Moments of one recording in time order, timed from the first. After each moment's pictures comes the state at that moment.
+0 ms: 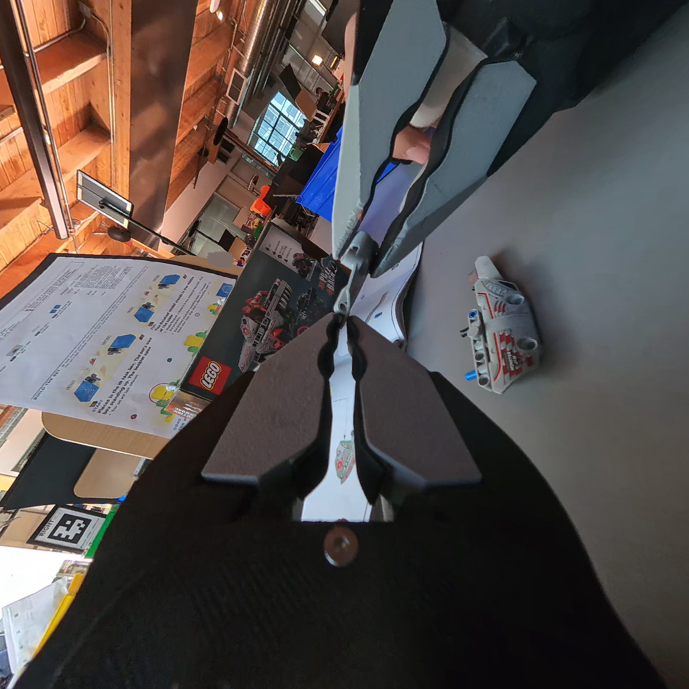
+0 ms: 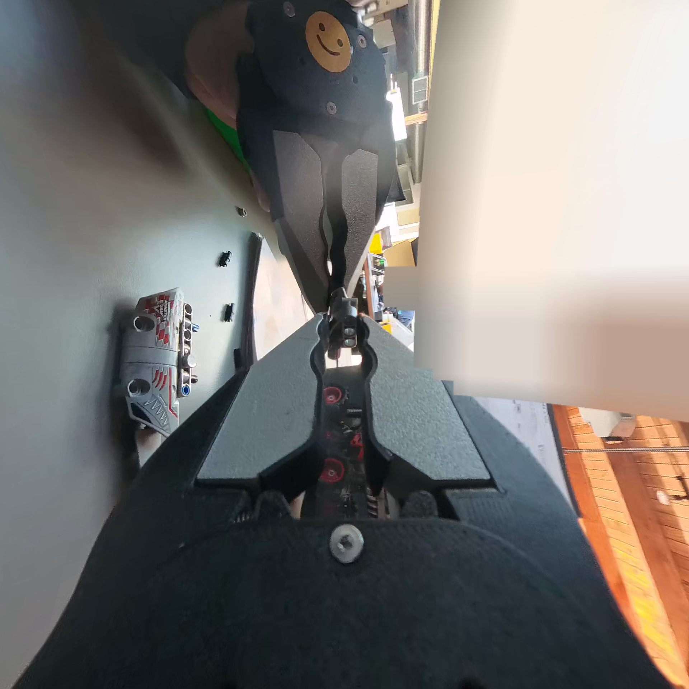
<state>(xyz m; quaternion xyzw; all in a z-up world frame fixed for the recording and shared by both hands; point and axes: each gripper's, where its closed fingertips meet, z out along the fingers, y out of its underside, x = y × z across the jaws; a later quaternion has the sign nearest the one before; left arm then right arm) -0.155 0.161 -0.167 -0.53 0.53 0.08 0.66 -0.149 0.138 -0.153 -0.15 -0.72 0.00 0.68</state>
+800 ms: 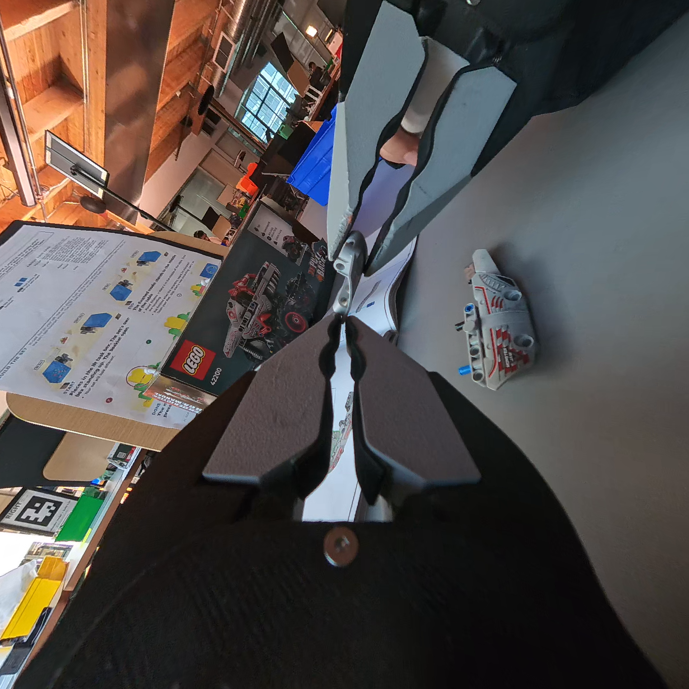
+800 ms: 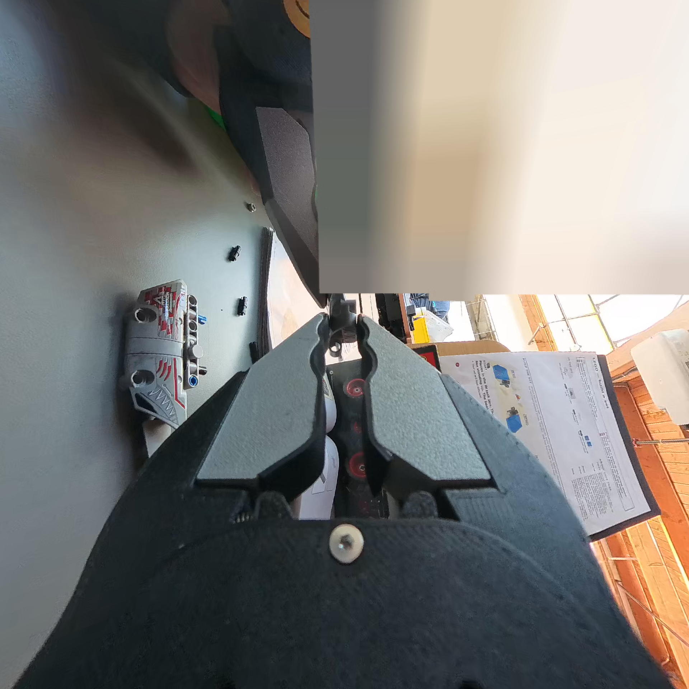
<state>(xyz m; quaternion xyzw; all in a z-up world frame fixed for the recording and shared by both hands) -0.158 0.165 -0.174 -0.56 0.52 0.07 0.65 -0.149 0.155 -0.160 -0.20 -0.73 0.05 0.65</state>
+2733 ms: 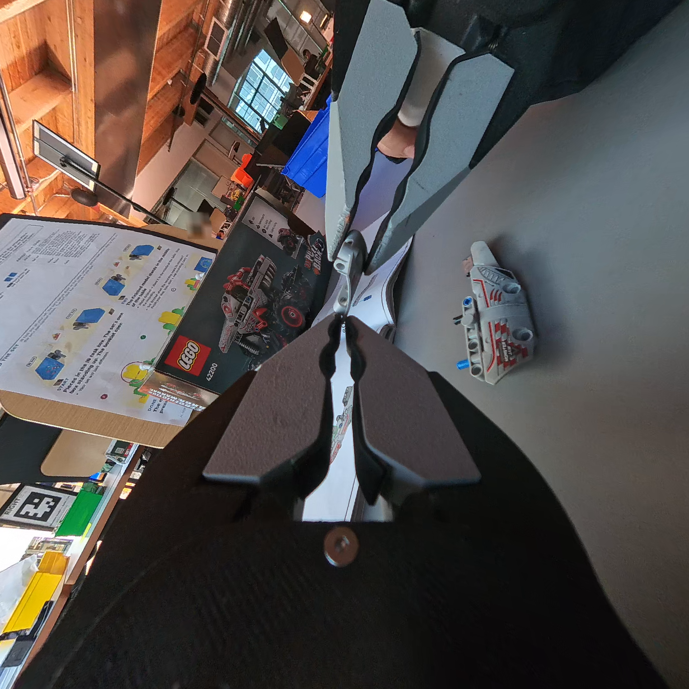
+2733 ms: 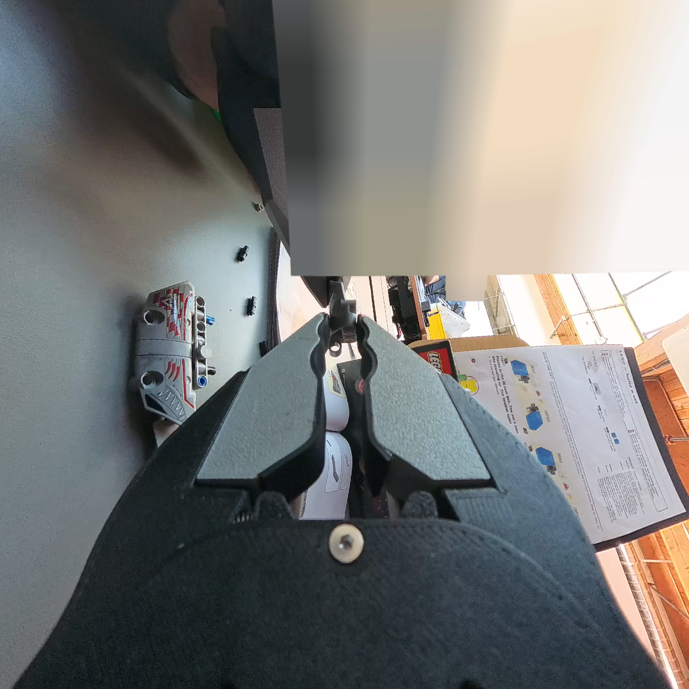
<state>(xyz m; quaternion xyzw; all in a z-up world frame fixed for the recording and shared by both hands) -0.159 0.167 -0.178 -0.56 0.52 0.07 0.64 -0.150 0.157 -0.164 -0.22 -0.73 0.07 0.64</state>
